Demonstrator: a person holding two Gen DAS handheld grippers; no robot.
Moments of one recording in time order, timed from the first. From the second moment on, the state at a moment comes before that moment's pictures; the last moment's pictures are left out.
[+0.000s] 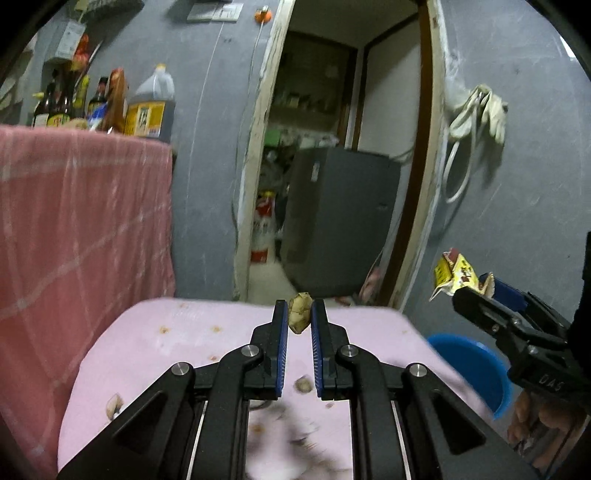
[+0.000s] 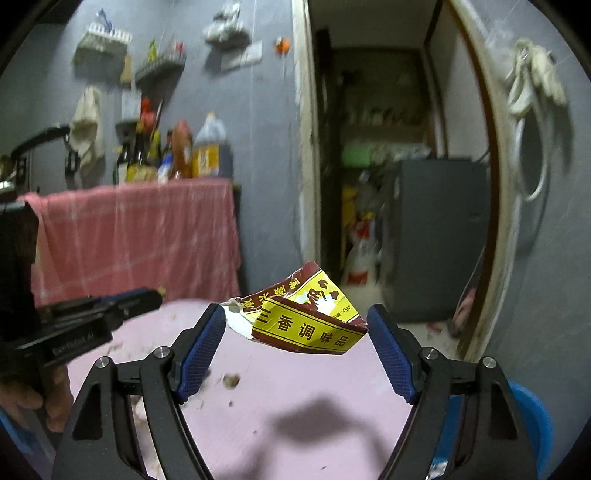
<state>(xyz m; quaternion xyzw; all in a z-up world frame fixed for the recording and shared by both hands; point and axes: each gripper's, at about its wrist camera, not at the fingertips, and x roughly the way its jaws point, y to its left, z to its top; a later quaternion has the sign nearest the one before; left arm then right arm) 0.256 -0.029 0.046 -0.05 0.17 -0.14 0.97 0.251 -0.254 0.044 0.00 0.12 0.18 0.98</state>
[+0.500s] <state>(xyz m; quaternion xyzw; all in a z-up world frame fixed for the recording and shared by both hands) 0.233 -0.117 0.089 -0.04 0.09 -0.20 0.97 0.221 -0.328 0.079 0.02 0.05 0.10 0.99</state>
